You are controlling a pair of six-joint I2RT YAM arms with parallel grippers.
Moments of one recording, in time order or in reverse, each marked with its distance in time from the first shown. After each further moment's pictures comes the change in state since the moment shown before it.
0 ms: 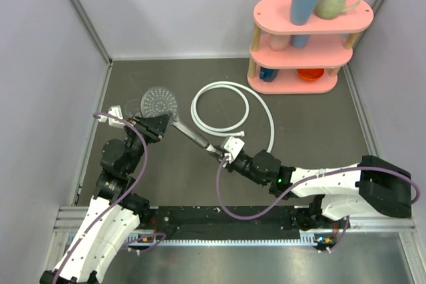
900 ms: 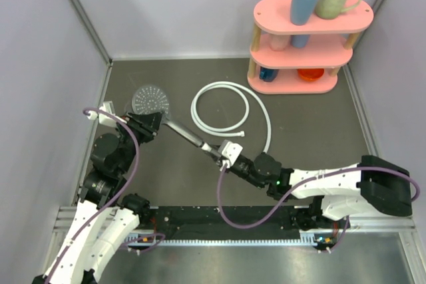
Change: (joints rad) left arm -0.034 0.021 0.213 -0.275 -0.126 0.056; right arm 0.043 -0.011 0.014 0.071 -0.002 -0.096
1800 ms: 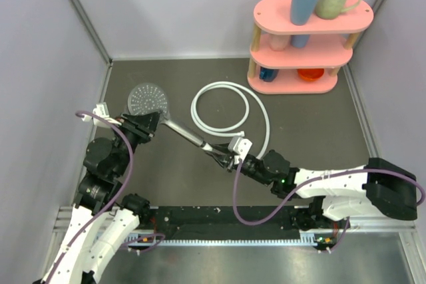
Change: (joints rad) left arm -0.006 -0.033 0.042 -0.008 0.016 -0.027; right arm -0.054 -0.047 -0.032 0.061 -0.144 0.124
